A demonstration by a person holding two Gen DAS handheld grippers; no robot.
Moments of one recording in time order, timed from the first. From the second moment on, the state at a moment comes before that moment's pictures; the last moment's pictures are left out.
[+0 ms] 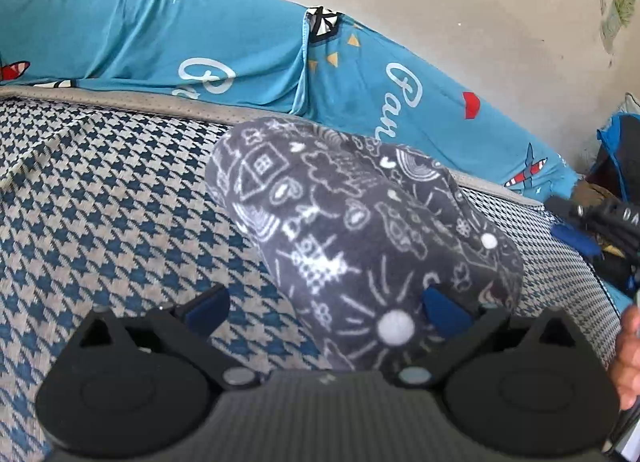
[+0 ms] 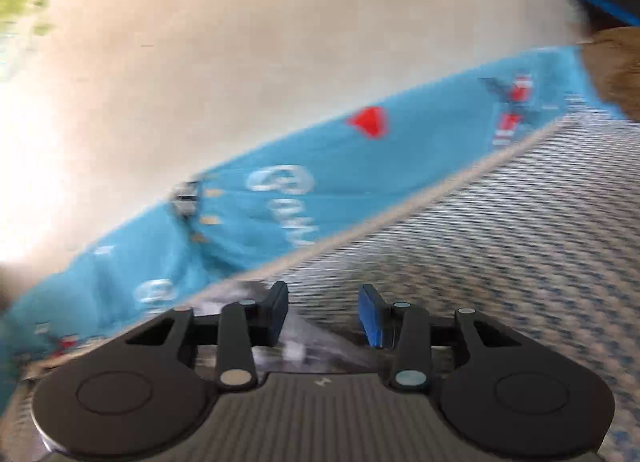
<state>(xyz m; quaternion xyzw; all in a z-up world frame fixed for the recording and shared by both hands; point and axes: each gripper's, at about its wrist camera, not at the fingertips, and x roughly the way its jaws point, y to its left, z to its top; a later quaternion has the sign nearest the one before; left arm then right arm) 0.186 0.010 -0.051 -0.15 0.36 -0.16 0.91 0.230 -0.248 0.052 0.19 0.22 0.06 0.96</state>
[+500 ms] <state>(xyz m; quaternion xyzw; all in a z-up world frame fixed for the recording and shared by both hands) 0.196 0.020 -0.068 -0.13 0.41 -0.13 0.90 0.331 -0.183 -0.007 0.09 0.33 0.16 0.93</state>
